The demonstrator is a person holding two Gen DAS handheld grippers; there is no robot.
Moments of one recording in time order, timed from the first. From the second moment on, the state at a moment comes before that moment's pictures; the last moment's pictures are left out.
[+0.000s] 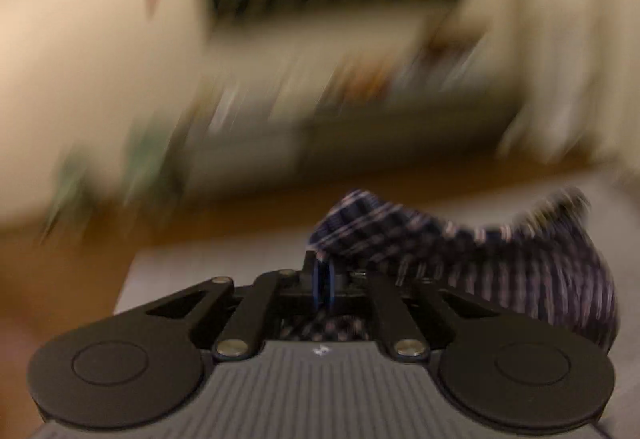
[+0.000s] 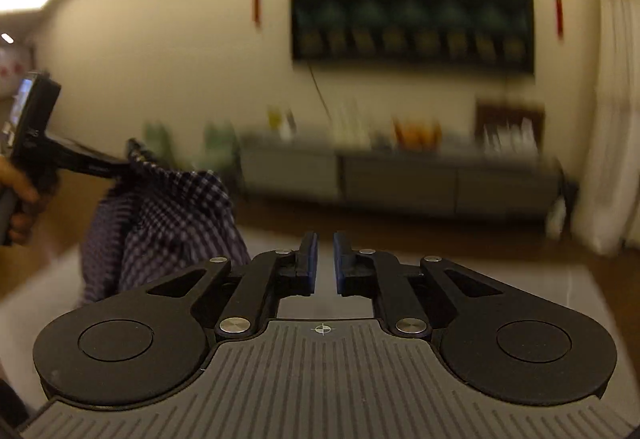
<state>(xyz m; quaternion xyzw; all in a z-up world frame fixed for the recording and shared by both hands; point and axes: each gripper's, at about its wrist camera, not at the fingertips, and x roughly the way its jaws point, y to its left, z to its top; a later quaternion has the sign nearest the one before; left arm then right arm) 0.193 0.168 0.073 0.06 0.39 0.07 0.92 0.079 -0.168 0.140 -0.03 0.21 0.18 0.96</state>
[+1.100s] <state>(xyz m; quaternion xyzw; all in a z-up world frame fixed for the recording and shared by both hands) 0.128 0.330 -0.055 -0.22 0.31 0.00 0.92 0.220 -0.035 0.046 -0.02 0.34 0.27 0.90</state>
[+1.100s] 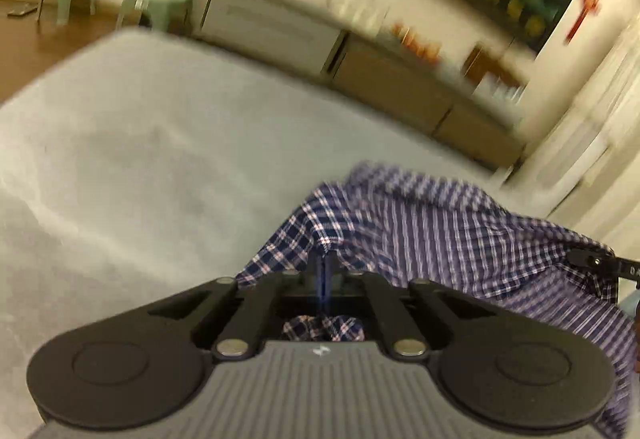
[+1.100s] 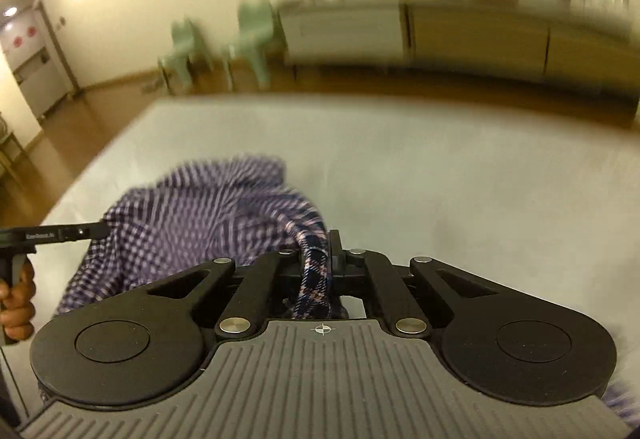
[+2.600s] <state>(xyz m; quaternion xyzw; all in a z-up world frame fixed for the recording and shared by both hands) 0.347 0.187 -0.064 0.26 0.36 0.16 0.88 0.377 -0.127 0.044 -0.13 0.35 0.08 0.93</state>
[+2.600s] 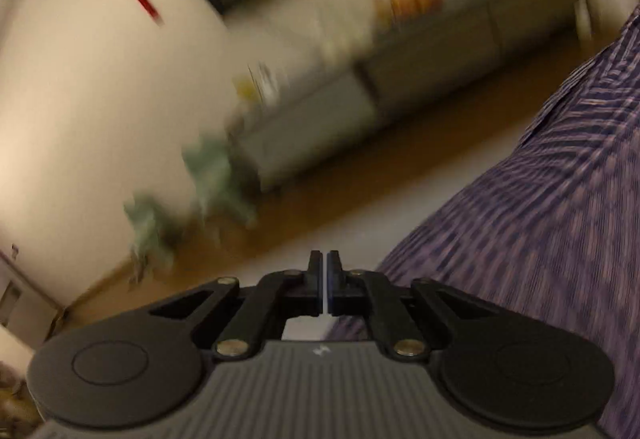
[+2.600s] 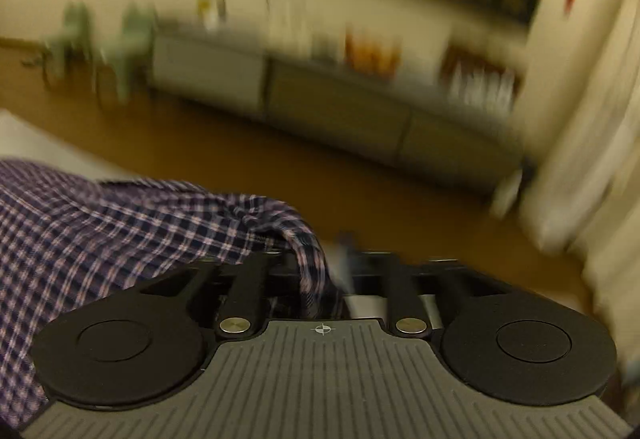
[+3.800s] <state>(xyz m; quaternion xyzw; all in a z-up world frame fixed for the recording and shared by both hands) 0.175 0.197 -0.099 0.07 0.42 0.00 0.91 0.168 -0.380 0.024 -0.12 0.31 -0.21 0.92</state>
